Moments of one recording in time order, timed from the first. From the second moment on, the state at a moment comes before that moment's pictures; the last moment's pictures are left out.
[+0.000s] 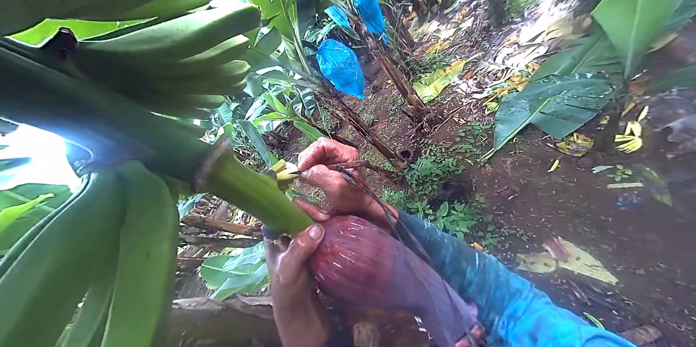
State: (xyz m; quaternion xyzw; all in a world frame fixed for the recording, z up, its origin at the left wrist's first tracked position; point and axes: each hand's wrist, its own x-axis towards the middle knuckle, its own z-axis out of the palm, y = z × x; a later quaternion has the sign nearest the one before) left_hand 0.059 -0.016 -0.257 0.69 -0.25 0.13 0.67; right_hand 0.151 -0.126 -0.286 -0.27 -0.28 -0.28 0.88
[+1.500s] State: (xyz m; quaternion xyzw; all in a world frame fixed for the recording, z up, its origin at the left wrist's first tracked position) left_hand 0.060 -0.022 -0.258 0.71 -0.24 0.13 0.65; right_hand 0.184 -0.174 -0.263 -0.47 -0.41 0.07 0.78
